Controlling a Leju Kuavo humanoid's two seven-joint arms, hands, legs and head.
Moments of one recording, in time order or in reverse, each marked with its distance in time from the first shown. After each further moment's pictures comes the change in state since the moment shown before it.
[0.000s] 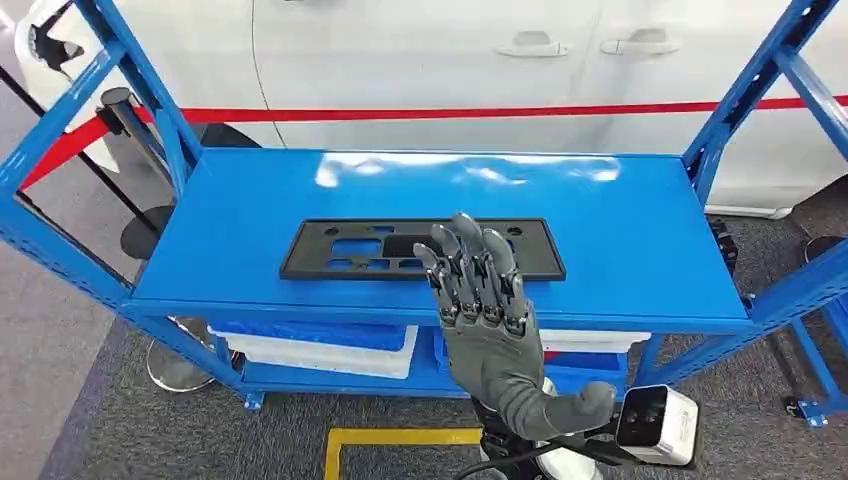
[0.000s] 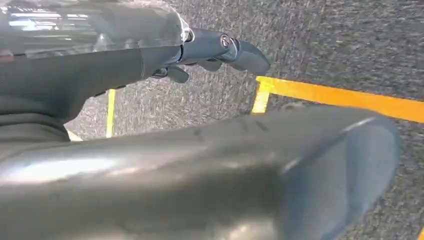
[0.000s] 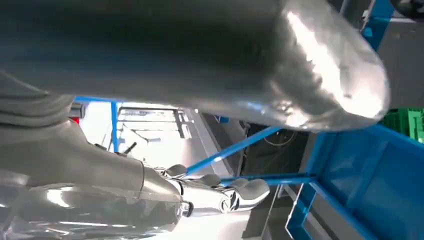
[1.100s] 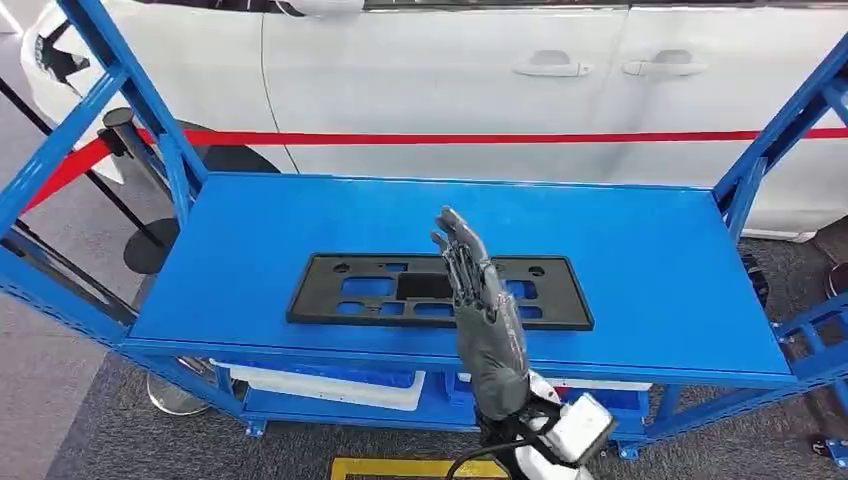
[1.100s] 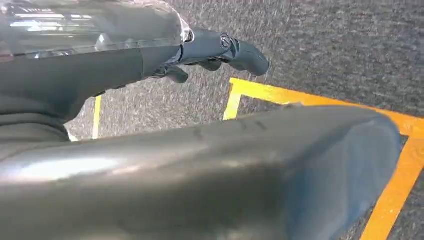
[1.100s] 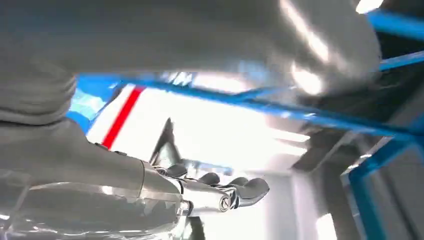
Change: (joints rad) left arm -0.003 0.002 -0.022 0.006 0.022 -0.002 -0.014; right arm 0.001 -0.019 0.000 0.107 0.373 -0.376 0.027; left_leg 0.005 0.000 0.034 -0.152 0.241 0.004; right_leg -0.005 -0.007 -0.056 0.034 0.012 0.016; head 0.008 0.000
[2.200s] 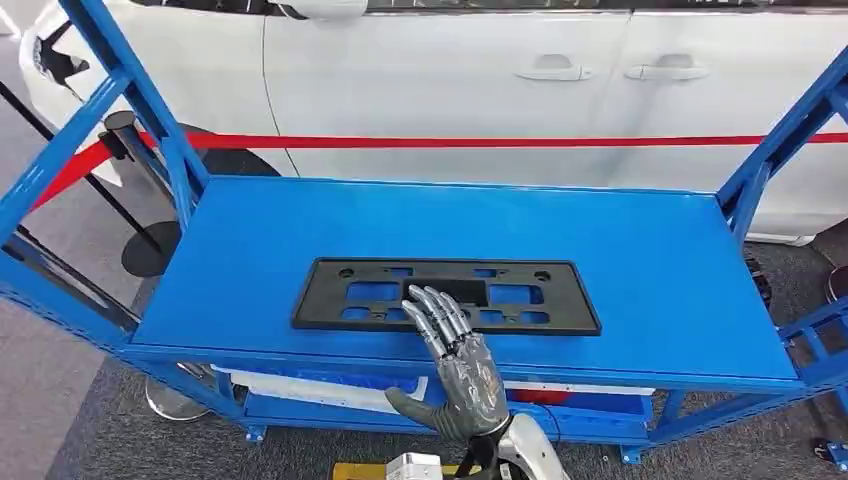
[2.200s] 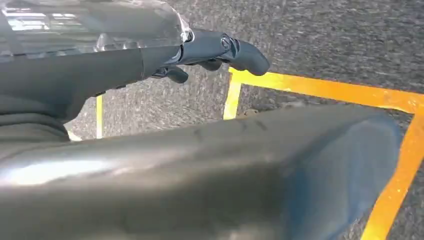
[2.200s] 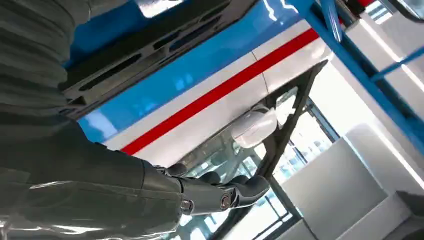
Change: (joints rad) left arm 0.014 -0.011 -0.032 0.000 0.002 -0.055 0.003; right arm 0.038 -0.143 0.162 0.220 0.787 -0.526 0.321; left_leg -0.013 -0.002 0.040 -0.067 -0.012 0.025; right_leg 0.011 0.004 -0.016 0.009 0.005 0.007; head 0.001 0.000
